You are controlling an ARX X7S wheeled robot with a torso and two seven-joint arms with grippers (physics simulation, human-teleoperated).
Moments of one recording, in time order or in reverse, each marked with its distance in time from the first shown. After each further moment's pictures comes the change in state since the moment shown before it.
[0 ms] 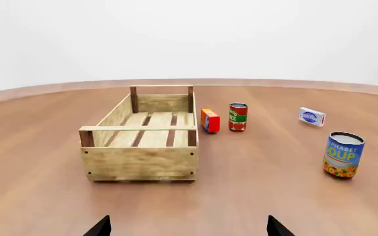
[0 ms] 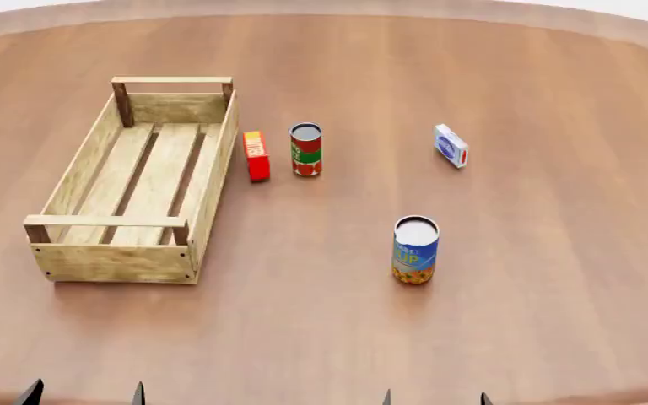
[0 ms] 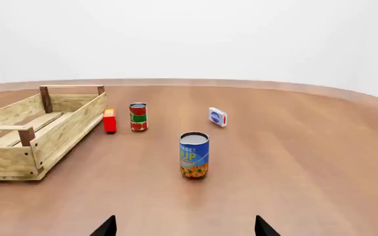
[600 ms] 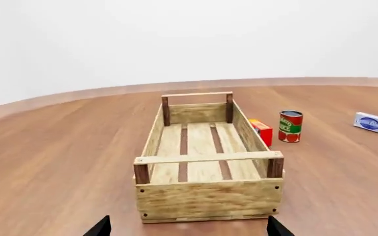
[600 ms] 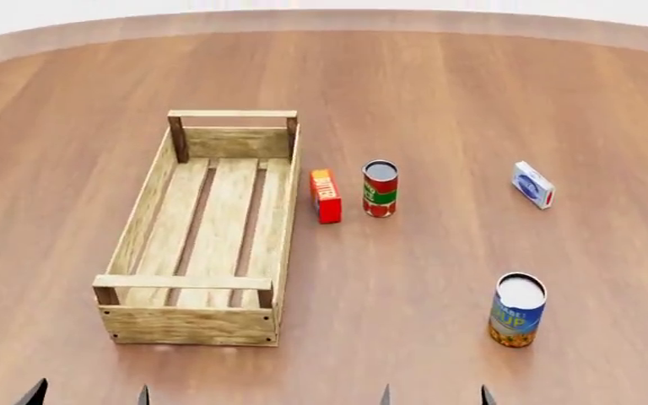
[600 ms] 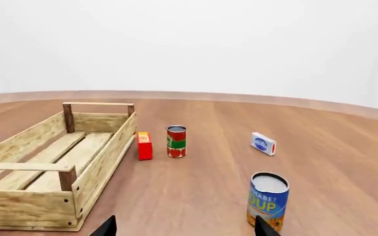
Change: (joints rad) left arm -0.006 -0.061 0.080 -0.016 -0.021 0.011 -0.071; right arm 0.000 0.062 -0.073 0.003 0.032 -0.047 0.069
